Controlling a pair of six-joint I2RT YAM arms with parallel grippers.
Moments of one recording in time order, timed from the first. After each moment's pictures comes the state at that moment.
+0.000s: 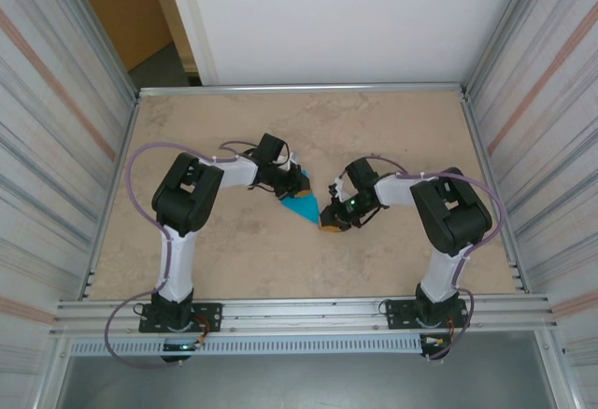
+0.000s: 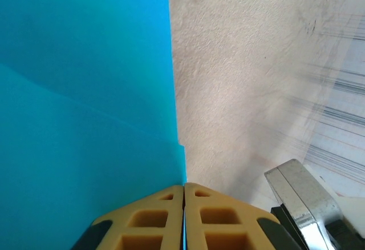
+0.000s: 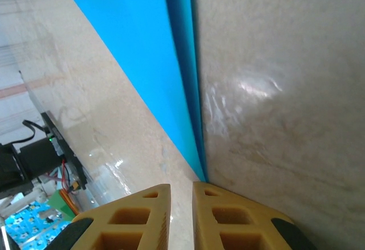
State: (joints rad) left arm -0.51 2.12 1.27 -0.16 0.70 -0.81; right arm 0.46 1.81 0.86 -0.35 -0.78 0.48
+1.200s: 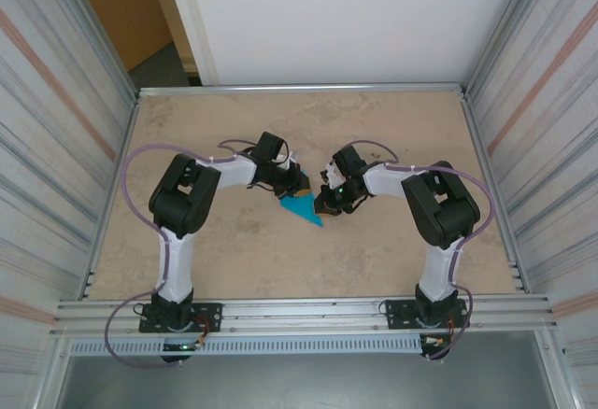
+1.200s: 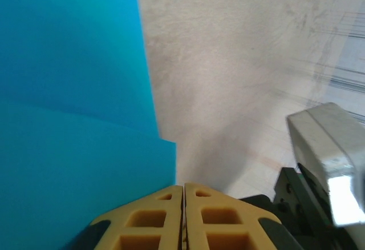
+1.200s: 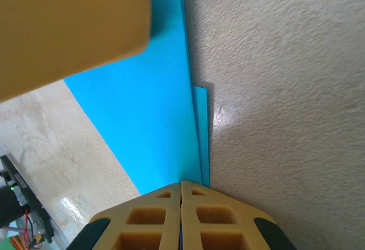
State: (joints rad) left arm -0.51 2.07 1.27 -0.19 0.71 -0.81; right arm 0.51 1.90 1.04 -0.36 -0.59 0.49
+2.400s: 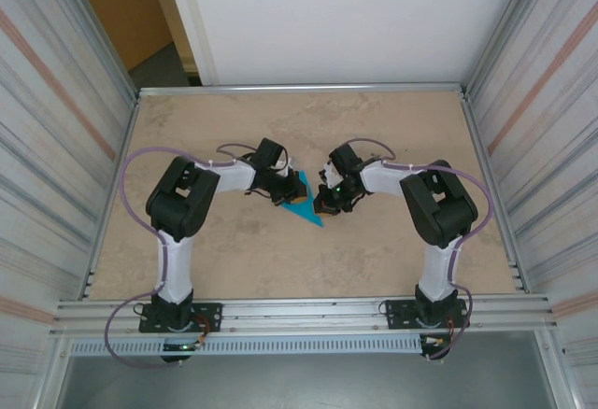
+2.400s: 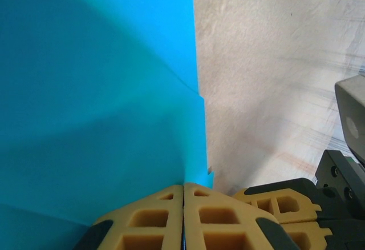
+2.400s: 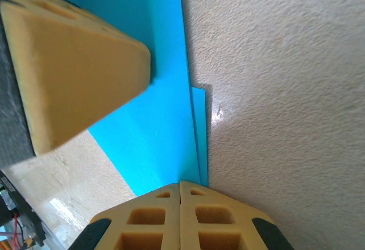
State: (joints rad) left arm -0.52 2.05 1.19 -0.19 0.66 -0.76; right arm 0.53 1.92 1.09 -0.45 -0.54 0.47
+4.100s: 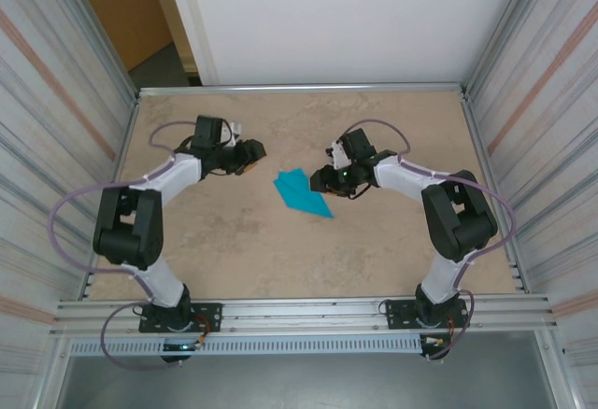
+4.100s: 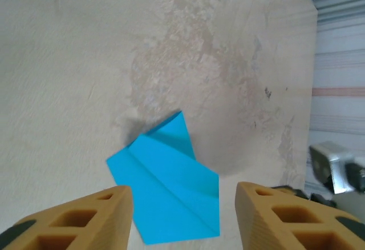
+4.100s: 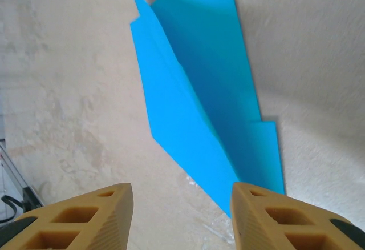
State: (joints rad) left arm -0.23 1.66 1.04 -0.19 0.55 -0.71; right arm 0.47 1.77 1.10 -0.35 -0.52 0.50
